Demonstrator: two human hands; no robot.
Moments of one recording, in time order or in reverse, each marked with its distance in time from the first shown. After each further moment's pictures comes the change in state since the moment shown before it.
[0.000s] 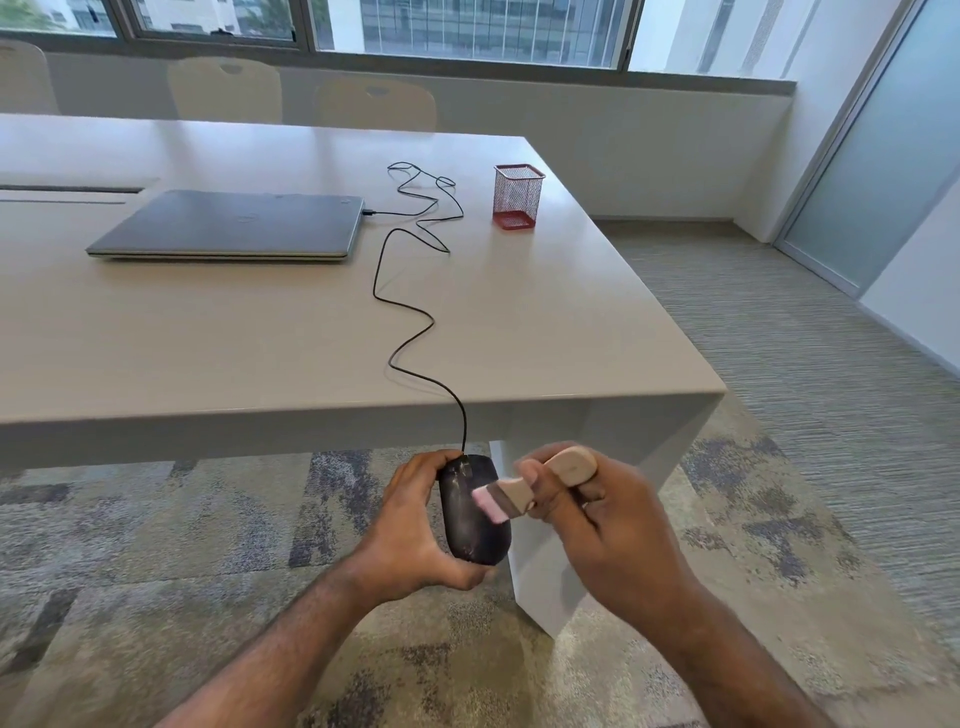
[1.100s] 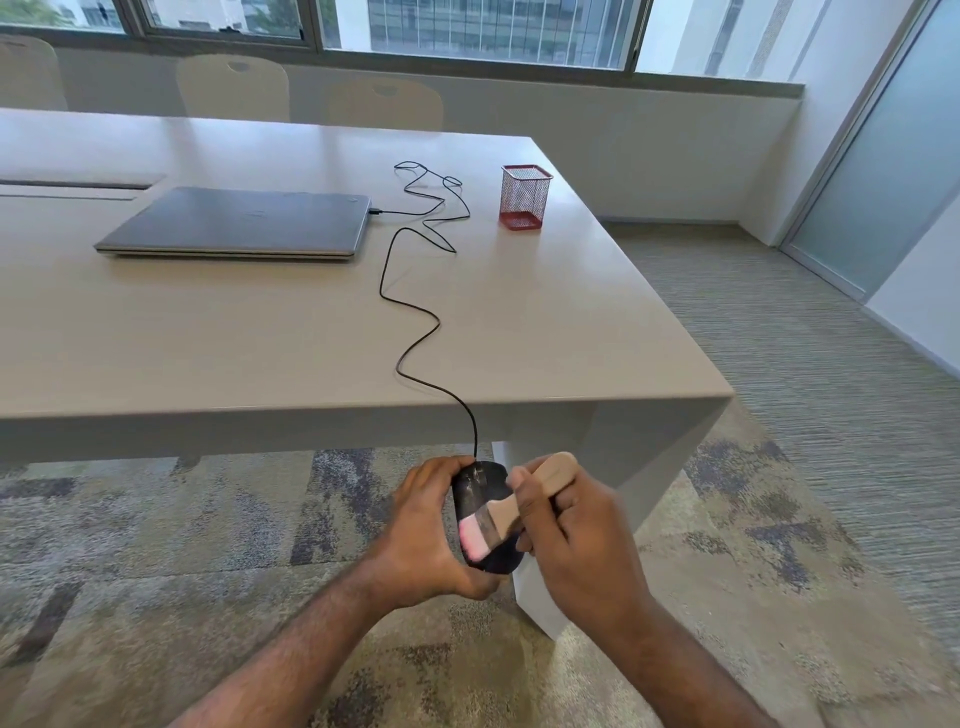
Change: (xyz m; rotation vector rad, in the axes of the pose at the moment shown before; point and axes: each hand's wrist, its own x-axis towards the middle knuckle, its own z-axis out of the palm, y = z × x) left_hand 0.001 -0.003 0.010 0.095 0.013 0.063; right_hand -0.006 0.013 0.031 -0.059 0.084 0.135
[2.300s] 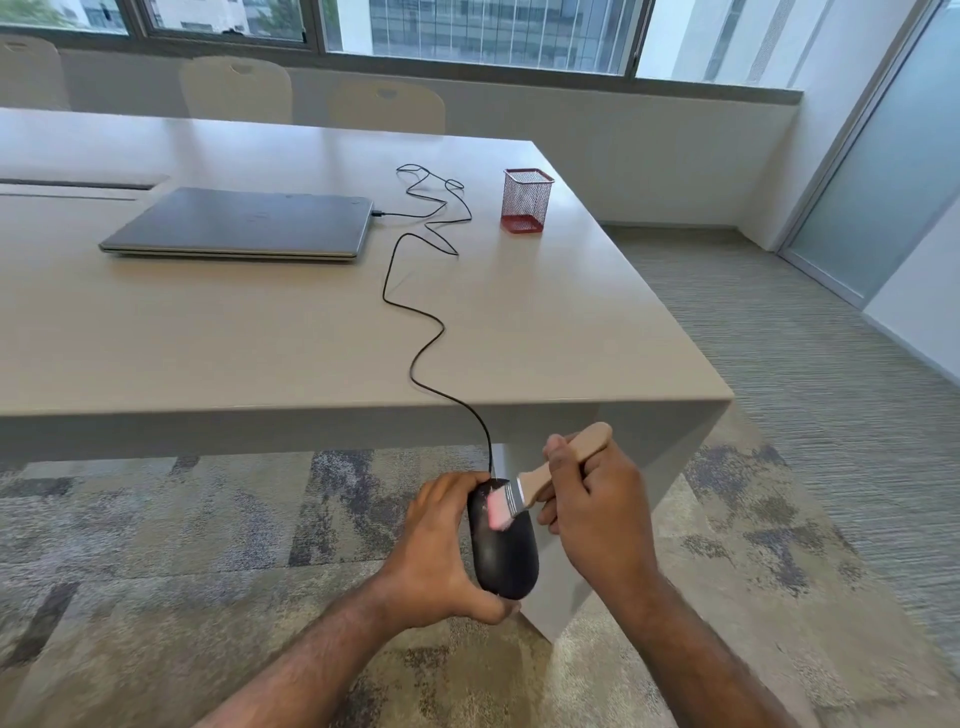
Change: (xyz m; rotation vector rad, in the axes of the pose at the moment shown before) left_hand -0.010 0.004 0.012 0.043 -0.043 0.085; right_hand 0.022 0.003 -0.005 0.006 0.154 0.228
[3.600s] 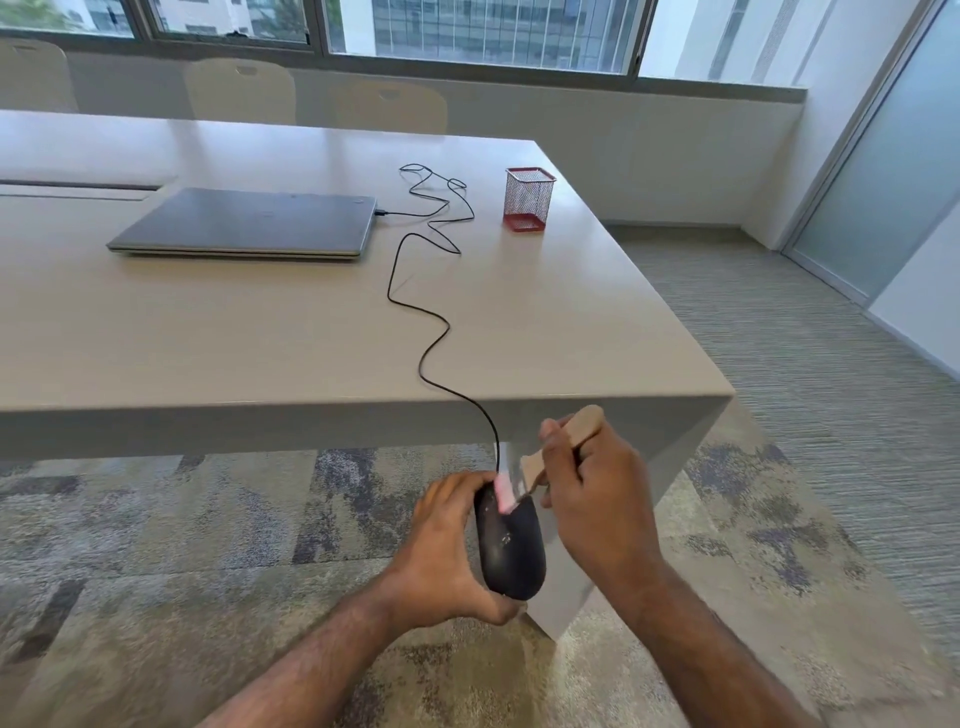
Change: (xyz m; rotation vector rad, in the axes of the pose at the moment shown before) left_hand -0.004 0.004 0.005 -0.024 0.010 0.008; right_hand -0.001 -0.011 -0.002 -0.141 -0.004 -0.150
